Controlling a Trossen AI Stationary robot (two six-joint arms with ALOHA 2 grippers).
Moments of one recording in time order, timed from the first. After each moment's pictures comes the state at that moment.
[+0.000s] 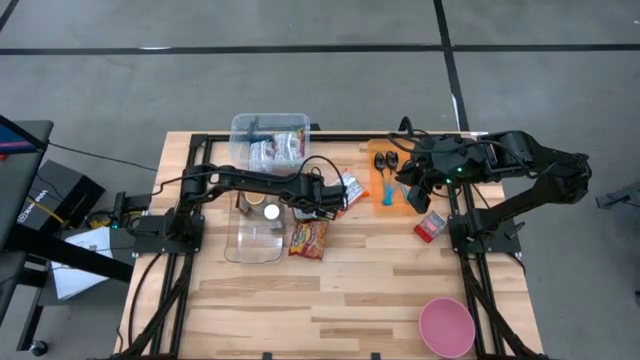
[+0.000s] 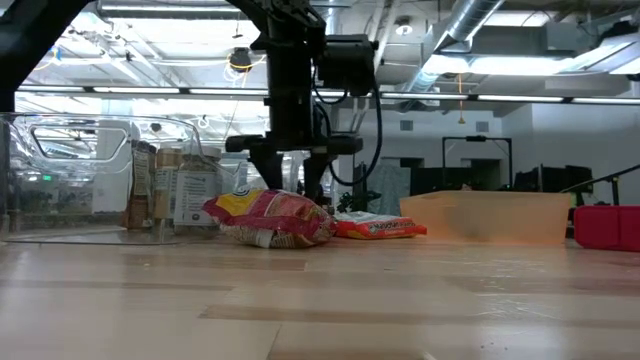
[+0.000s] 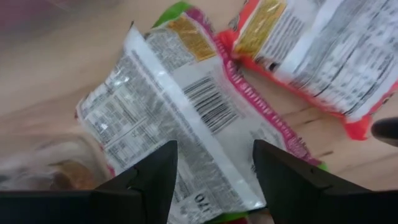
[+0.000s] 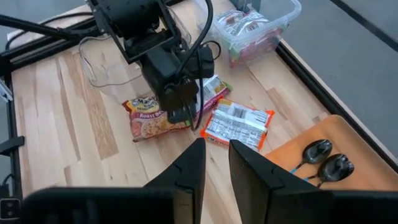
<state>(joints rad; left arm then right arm) 0.08 2.08 1.58 -0.94 -0.34 -1.10 0.09 1.21 1.66 -1.25 0.34 0.45</state>
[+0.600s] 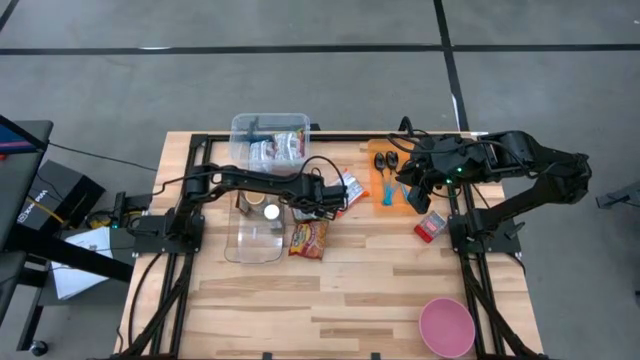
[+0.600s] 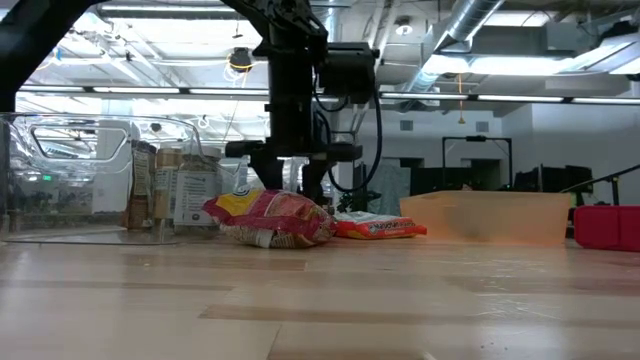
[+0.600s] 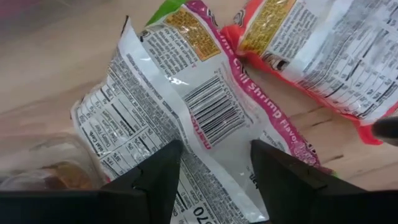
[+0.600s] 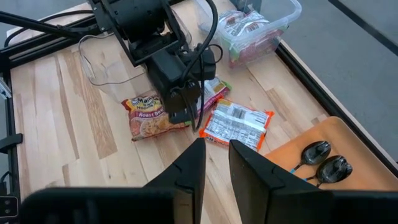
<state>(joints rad) 0.09 2.10 1.58 -0.94 -0.33 -1.10 0.09 1.21 1.66 -1.25 0.34 0.43</state>
